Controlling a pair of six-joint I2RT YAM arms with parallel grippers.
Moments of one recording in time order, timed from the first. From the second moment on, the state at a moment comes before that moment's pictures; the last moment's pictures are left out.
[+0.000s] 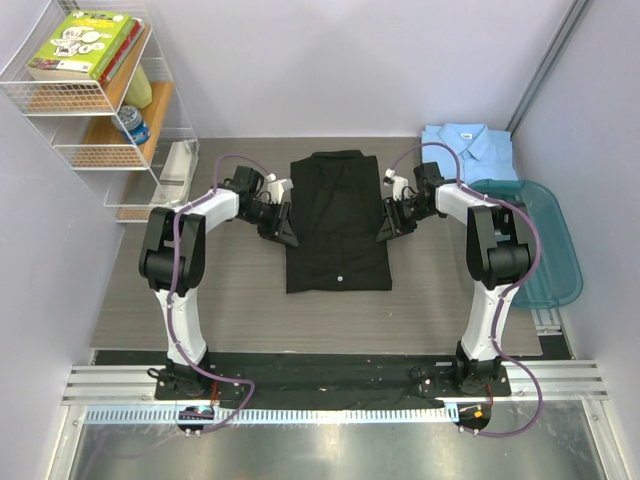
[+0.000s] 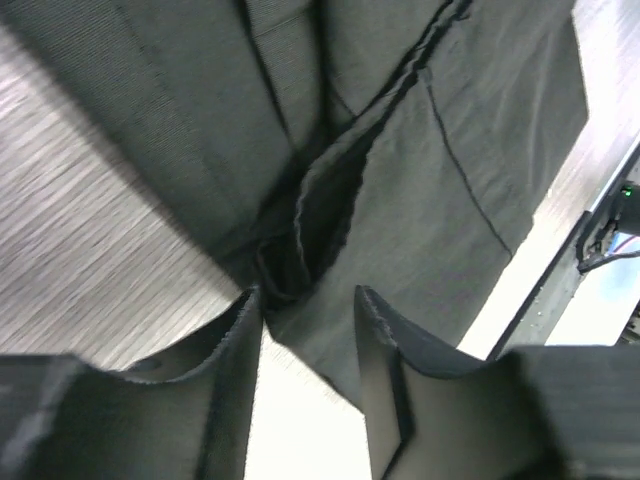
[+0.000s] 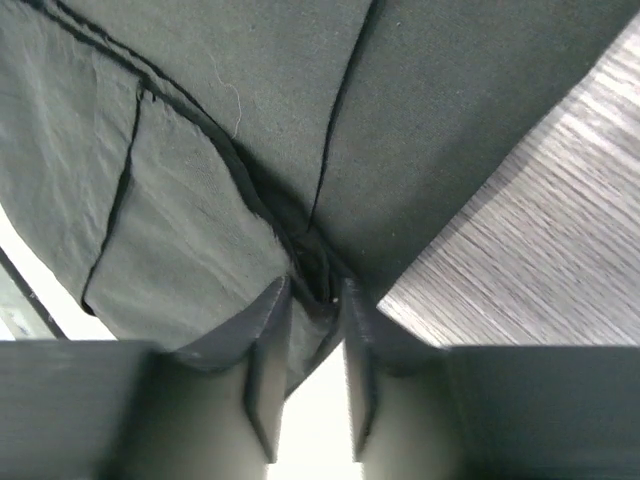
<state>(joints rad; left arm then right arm) -0.23 2.01 1.37 -0.55 0.76 0.03 0.14 2.00 1.34 -0.55 -0.68 -0.17</state>
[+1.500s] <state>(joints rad) -0.21 2.02 1.45 -0.30 0.70 0.08 0.10 2.03 1.55 -0.45 -0.71 -0.18</state>
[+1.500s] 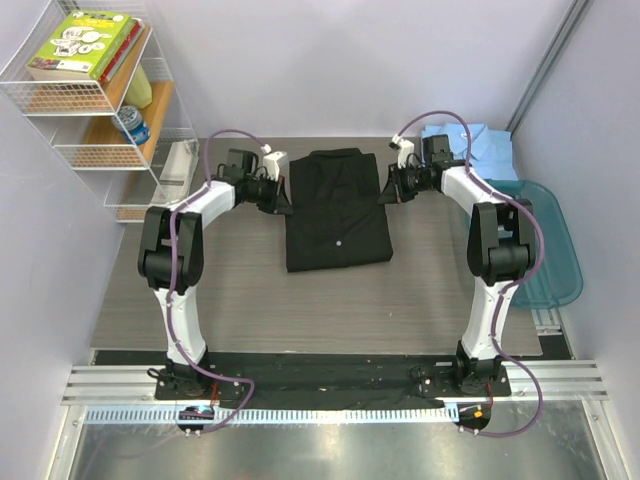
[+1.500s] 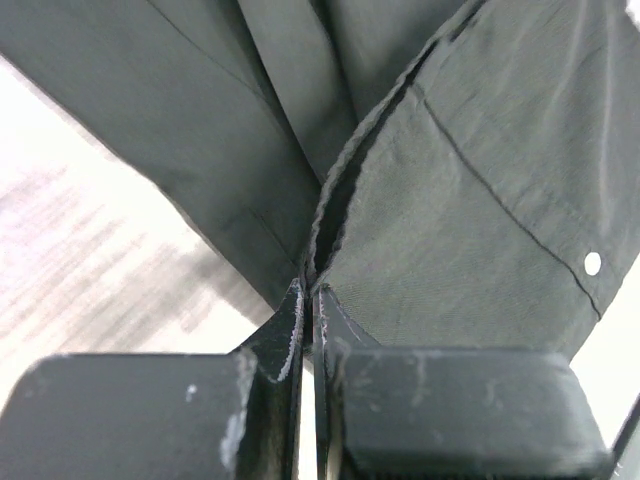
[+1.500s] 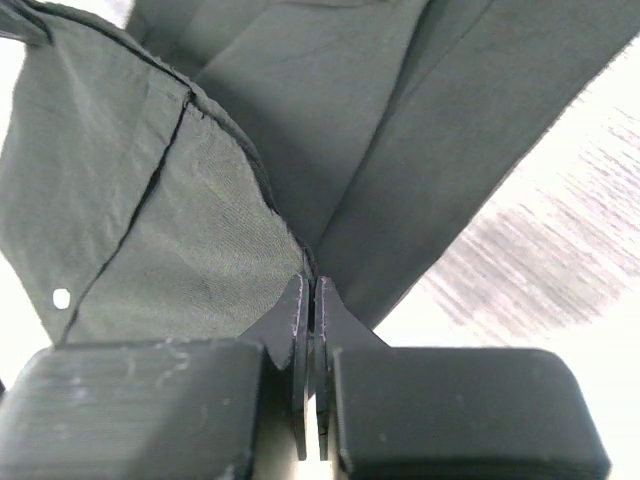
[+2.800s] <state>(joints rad) -0.27 2.12 1.77 -0.32 0.79 -0.24 0.10 2.16 1.57 -0.42 -0.63 -0.17</state>
